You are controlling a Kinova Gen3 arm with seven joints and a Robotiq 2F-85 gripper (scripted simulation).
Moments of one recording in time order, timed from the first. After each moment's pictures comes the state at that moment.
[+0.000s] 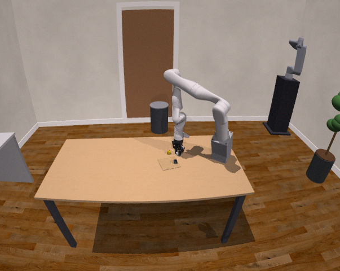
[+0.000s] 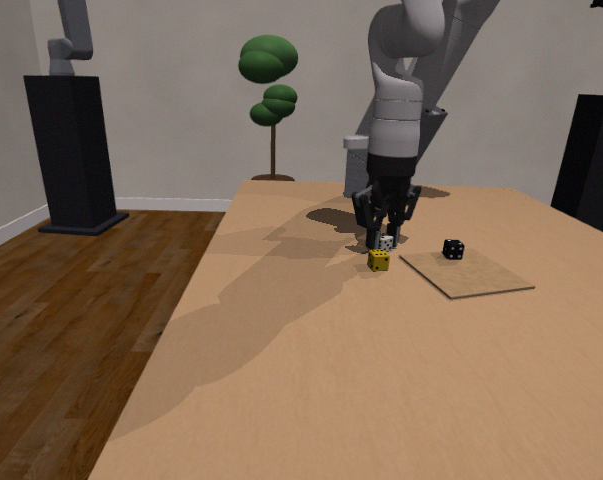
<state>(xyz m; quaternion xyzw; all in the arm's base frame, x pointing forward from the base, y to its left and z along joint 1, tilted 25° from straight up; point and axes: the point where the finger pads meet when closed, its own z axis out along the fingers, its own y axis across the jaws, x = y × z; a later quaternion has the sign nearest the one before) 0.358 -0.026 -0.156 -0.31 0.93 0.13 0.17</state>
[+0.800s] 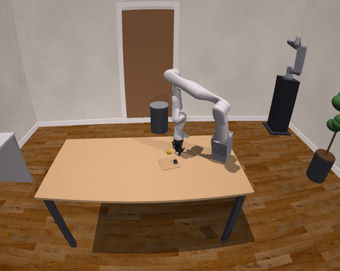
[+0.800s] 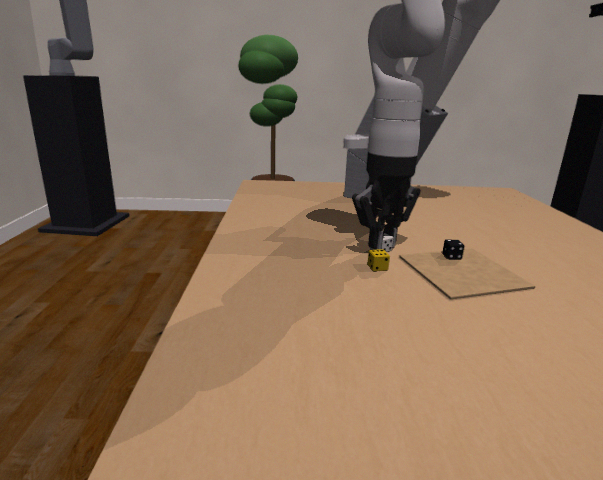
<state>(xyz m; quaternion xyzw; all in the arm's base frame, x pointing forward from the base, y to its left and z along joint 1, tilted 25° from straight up) 0.358 -0.026 -0.156 -0.31 0.93 0.13 0.17</state>
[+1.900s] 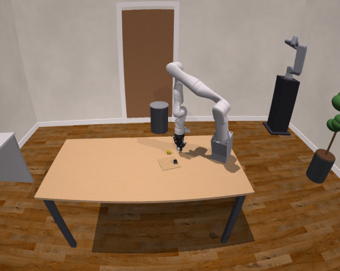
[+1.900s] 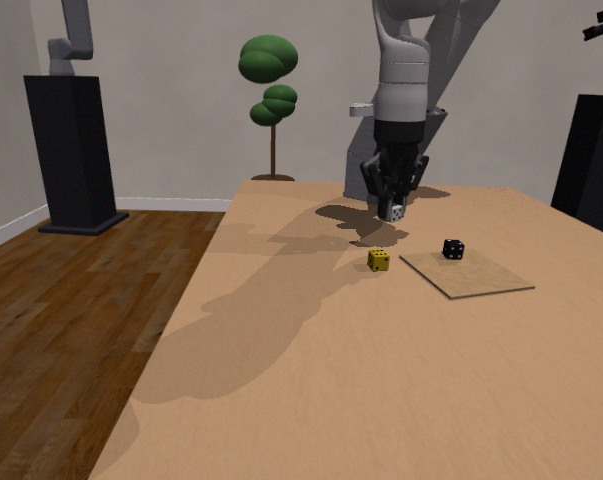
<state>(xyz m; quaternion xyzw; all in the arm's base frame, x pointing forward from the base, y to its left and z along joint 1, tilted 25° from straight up) 0.337 -0.033 -0.109 -0.31 0.92 0.15 0.16</state>
